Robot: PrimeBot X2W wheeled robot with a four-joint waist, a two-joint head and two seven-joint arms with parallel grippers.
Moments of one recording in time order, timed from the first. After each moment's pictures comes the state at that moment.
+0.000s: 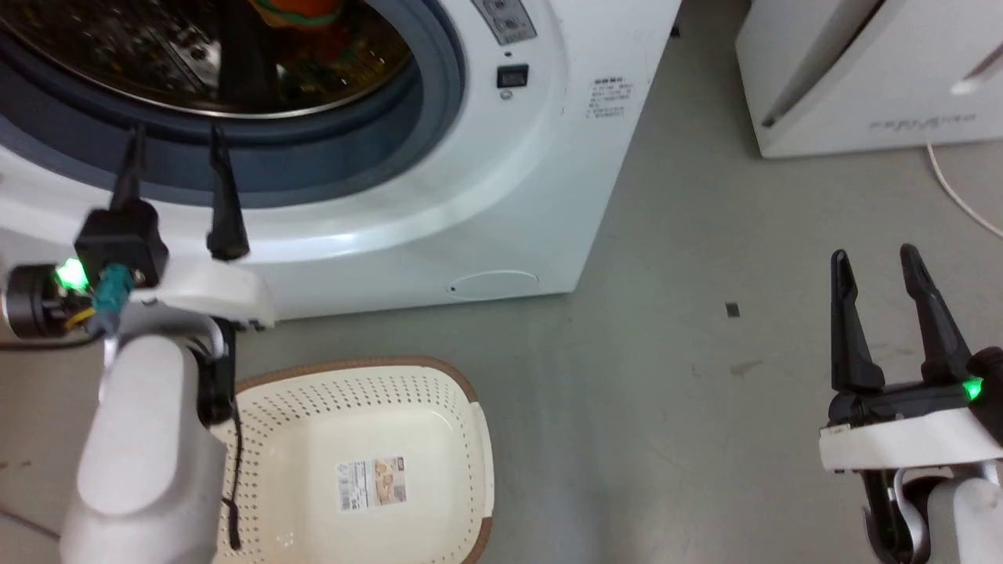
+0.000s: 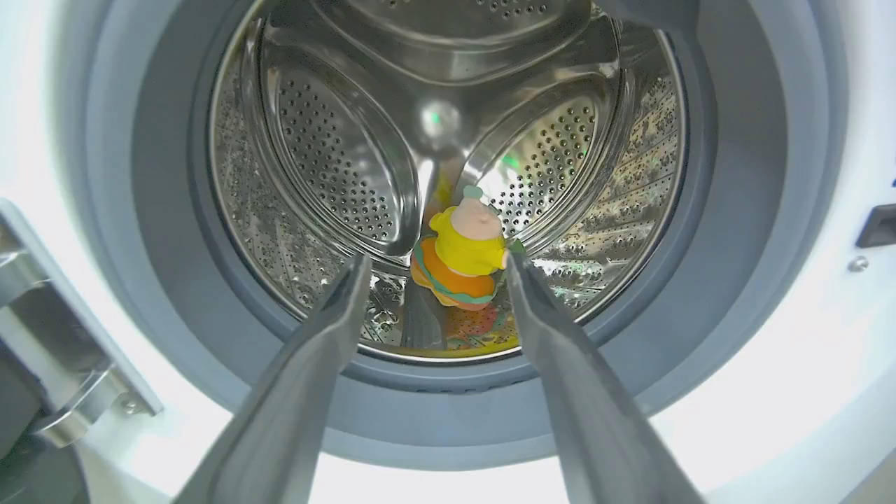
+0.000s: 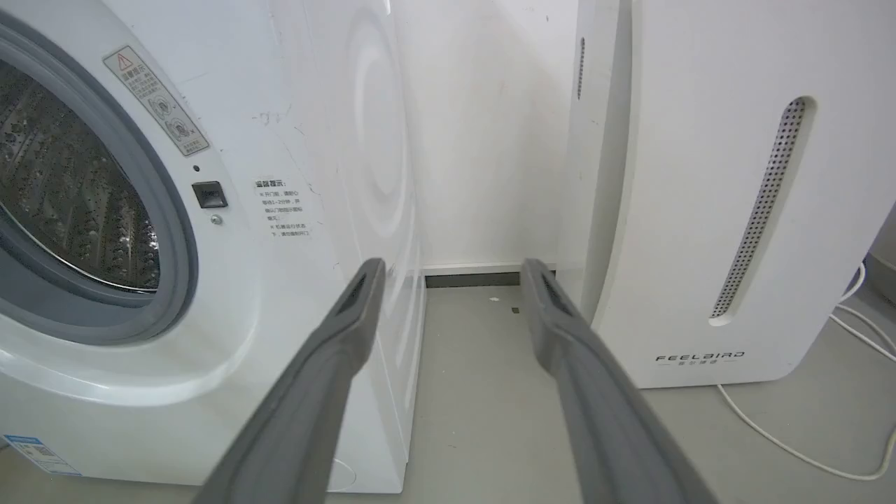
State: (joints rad) left arm -0.58 0.23 -0.02 0.39 -0.10 0.09 -0.26; right arm -0.20 -0.05 -0.11 0.03 0.14 0.13 -0.26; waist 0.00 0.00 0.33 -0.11
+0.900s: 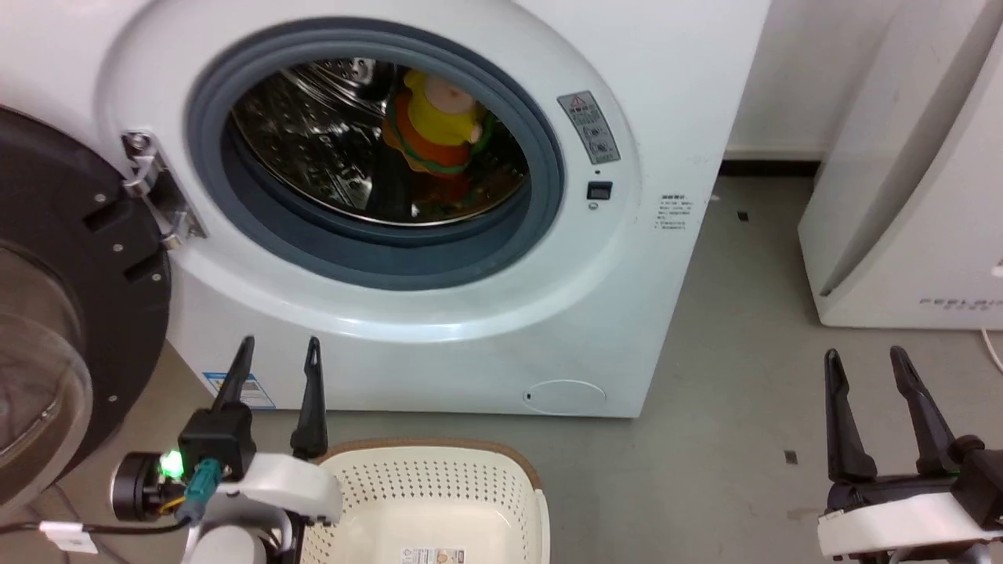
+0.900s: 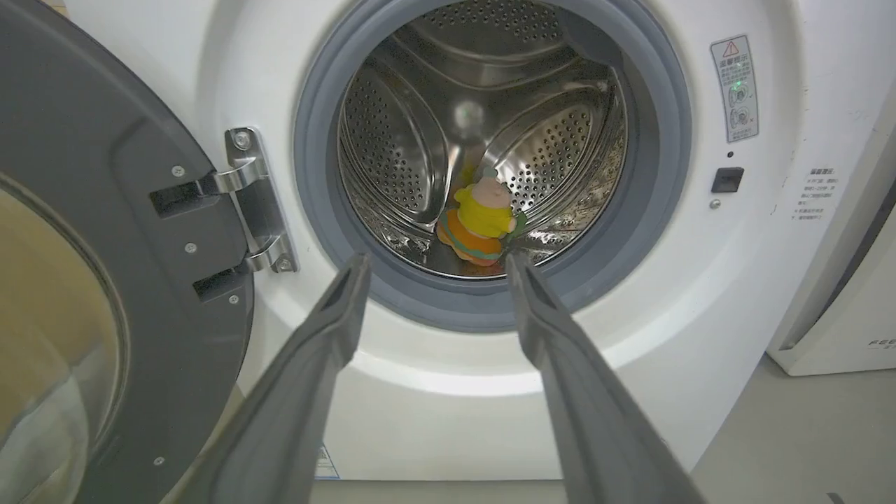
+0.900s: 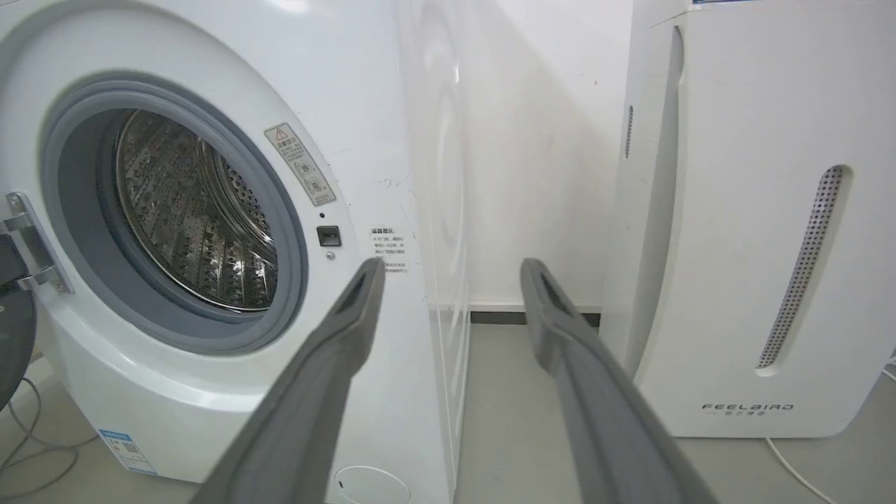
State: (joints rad) left arm -0.16 0.10 0.01 0.25 -0.05 0.00 -0.26; right arm -0.01 -0.05 -0.11 0.03 0.12 0.13 -0.26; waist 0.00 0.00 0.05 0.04
